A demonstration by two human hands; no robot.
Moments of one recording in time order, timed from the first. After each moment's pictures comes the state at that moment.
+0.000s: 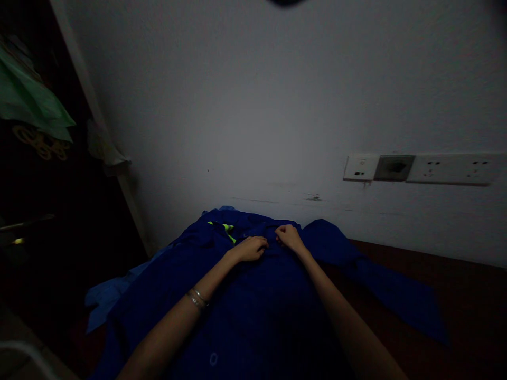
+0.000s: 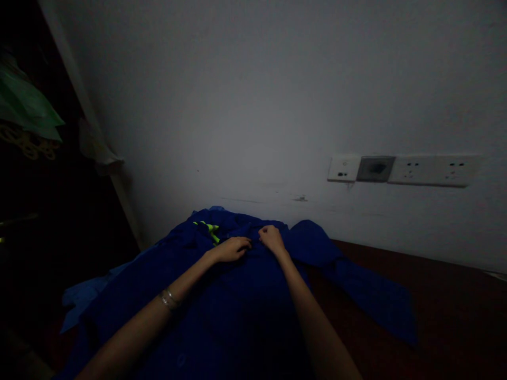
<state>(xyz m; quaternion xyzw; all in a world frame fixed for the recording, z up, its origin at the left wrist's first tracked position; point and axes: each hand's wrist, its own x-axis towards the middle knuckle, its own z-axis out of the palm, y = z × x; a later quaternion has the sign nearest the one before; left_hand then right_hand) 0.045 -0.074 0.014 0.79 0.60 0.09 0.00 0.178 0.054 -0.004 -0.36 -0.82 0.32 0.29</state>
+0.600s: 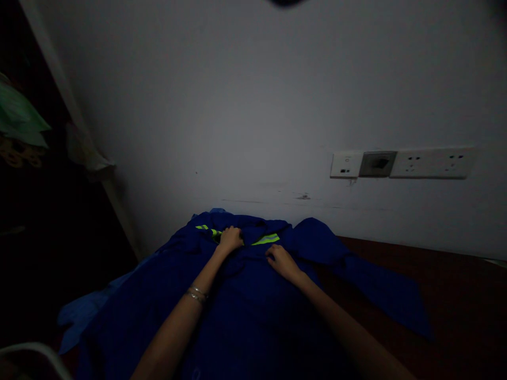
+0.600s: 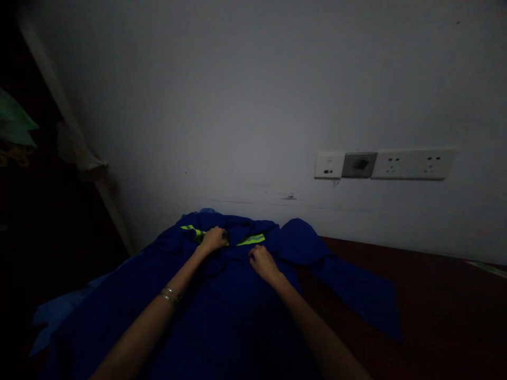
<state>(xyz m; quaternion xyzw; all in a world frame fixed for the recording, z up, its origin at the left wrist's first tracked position) 0.015 -0.039 0.011 0.58 0.81 0.04 -0.10 0.207 0.028 -0.054 -0.27 -0.92 0.17 0.22</state>
